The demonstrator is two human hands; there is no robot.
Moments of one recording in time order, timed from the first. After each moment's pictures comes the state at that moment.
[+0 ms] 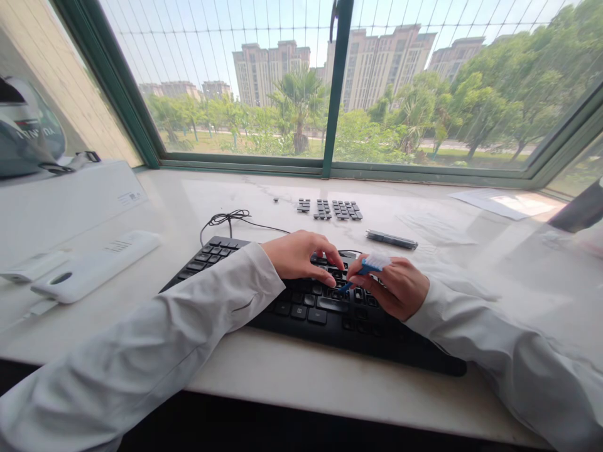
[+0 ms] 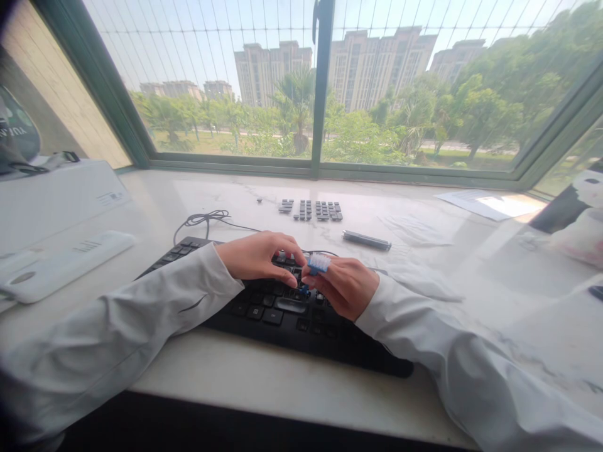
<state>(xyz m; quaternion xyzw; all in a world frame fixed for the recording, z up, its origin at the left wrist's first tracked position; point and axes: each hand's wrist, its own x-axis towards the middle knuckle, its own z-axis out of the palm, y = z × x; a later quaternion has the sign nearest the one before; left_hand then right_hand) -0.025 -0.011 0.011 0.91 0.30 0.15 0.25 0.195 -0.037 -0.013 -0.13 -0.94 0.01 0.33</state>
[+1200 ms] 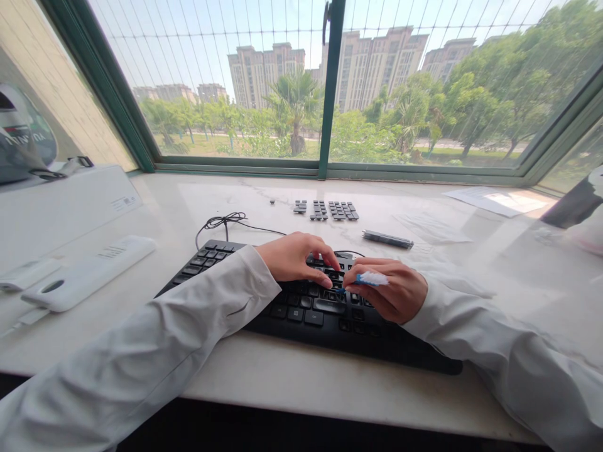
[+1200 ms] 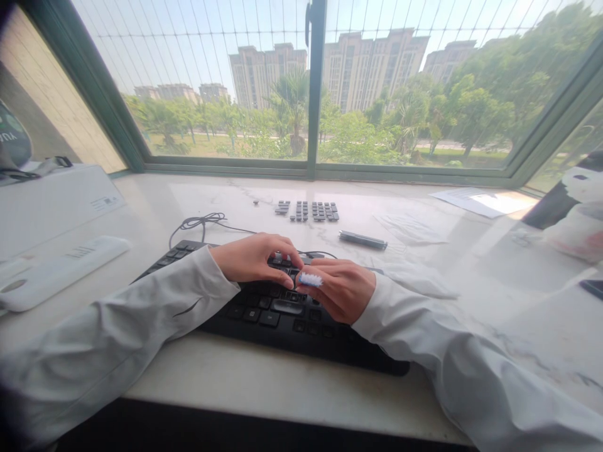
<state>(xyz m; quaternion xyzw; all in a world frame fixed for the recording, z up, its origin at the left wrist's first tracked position) -0.024 -0.013 0.013 0.90 0.31 0.15 0.26 0.194 -0.041 -0.010 -0.08 -0.94 0.01 0.32</state>
